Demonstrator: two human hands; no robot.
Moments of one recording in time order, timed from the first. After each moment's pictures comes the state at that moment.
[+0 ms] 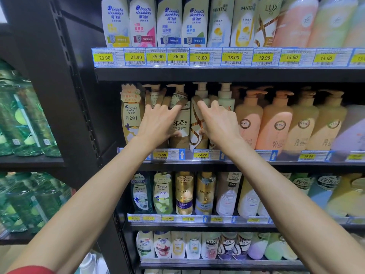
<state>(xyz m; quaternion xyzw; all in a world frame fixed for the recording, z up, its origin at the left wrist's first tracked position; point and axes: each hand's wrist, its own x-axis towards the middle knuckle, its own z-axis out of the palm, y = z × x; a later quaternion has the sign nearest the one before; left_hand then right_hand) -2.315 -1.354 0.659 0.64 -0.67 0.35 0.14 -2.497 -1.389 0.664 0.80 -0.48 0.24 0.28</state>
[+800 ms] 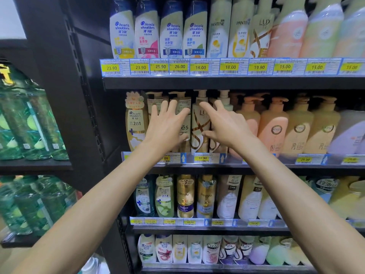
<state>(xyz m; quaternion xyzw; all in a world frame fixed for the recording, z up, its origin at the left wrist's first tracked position) -2.340 -1.323 0.669 0.64 -0.67 0.35 0.16 -2.523 -1.378 0.679 0.83 -0.45 0.23 0.24</state>
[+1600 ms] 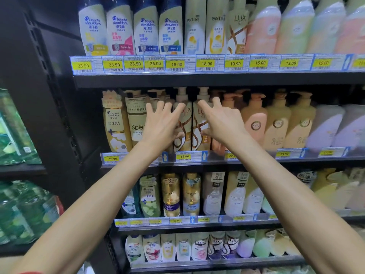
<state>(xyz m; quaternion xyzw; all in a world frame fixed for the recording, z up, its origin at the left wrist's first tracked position) -2.373 -1.355 0.659 0.63 -0.65 0.38 0.17 -2.558 -1.382 0.683 0.80 -0.50 0.20 0.28</state>
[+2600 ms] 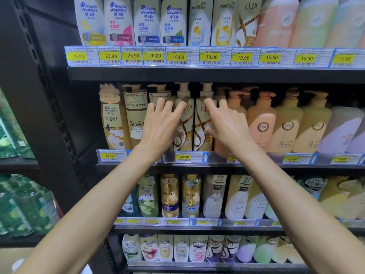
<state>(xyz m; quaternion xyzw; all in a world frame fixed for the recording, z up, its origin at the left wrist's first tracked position) -2.377 -1.361 0.649 0.61 -0.63 0.44 0.19 -2.564 -1.405 0.664 0.80 -0.47 0.27 0.27</state>
